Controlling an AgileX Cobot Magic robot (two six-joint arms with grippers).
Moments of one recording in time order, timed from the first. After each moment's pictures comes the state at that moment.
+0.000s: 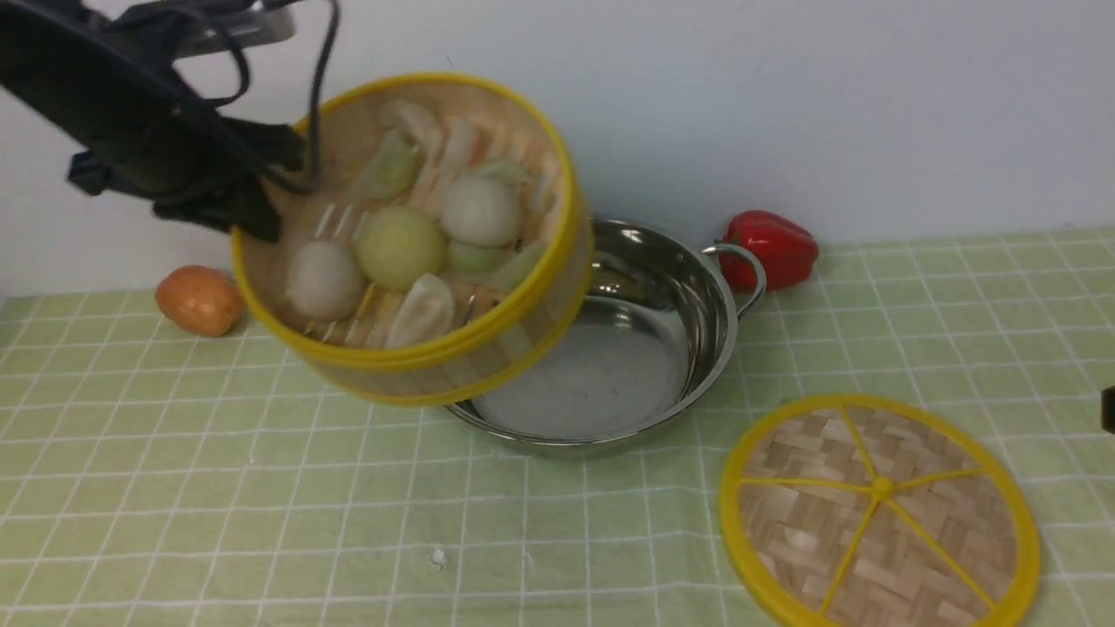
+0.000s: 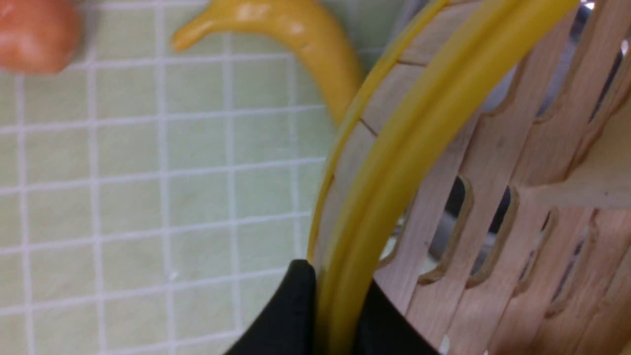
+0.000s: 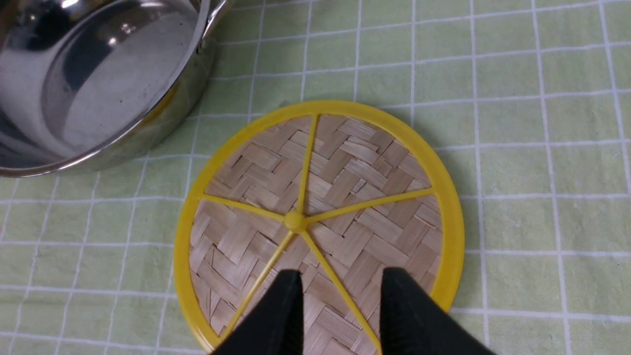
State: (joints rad) right arm -0.03 0.94 -0.75 0.39 0.84 -0.09; left arm -0.06 1.86 -1.85 -0.18 1.23 0.06
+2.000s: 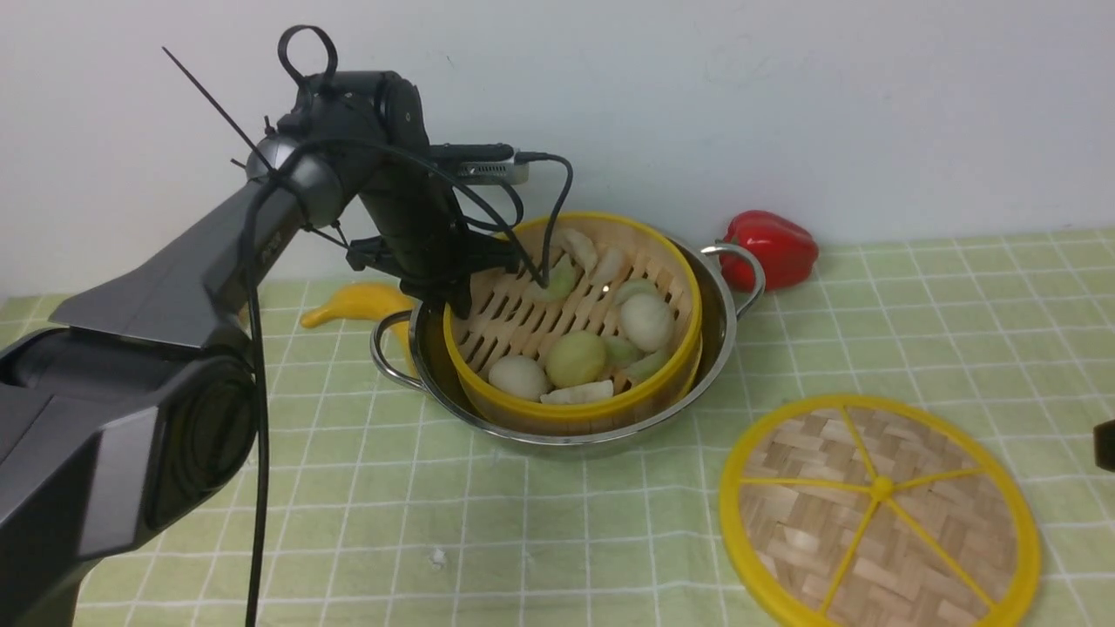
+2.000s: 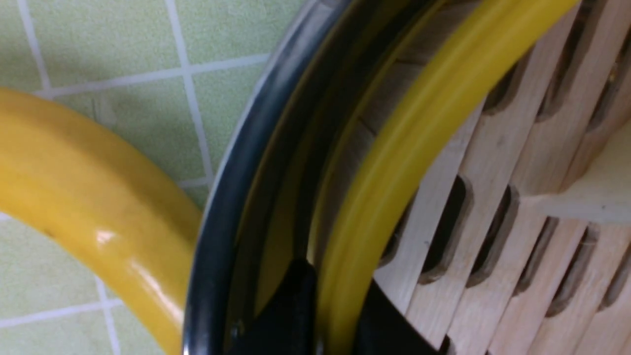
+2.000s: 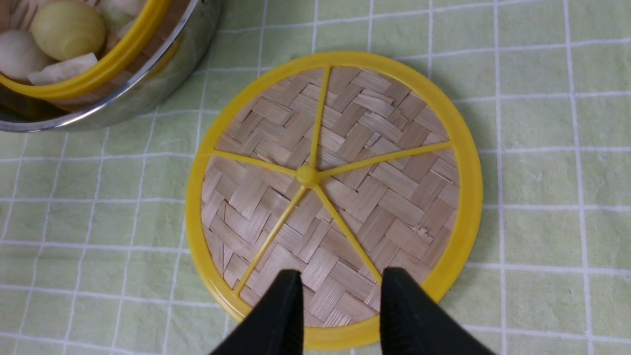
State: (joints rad) right arm -0.03 0.94 -0.75 0.40 0.93 -0.08; left arm -0.22 2.48 -2.32 -0.06 1.23 -0.07
